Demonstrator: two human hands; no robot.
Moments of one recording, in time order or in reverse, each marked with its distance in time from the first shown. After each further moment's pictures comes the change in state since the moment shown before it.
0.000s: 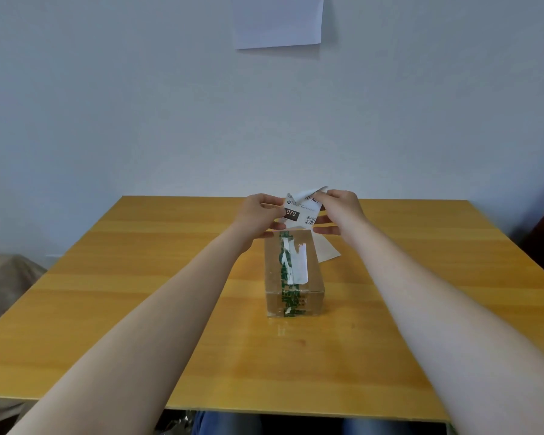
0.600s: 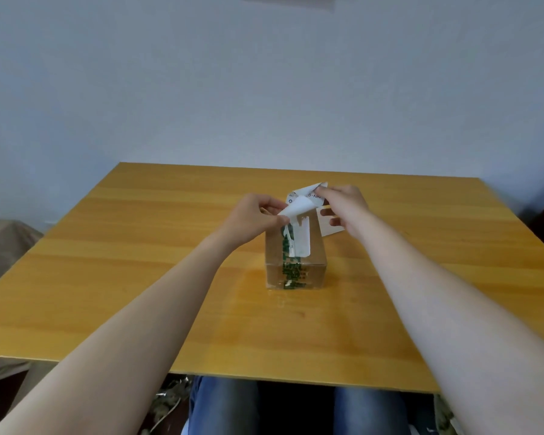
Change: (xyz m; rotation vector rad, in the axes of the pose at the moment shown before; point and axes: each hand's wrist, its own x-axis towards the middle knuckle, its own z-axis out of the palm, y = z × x) left_hand -0.013 -0.061 -0.009 0.307 -0.090 0.209; right_hand 0.011 0.047 0.000 -0.138 -0.015 0.067
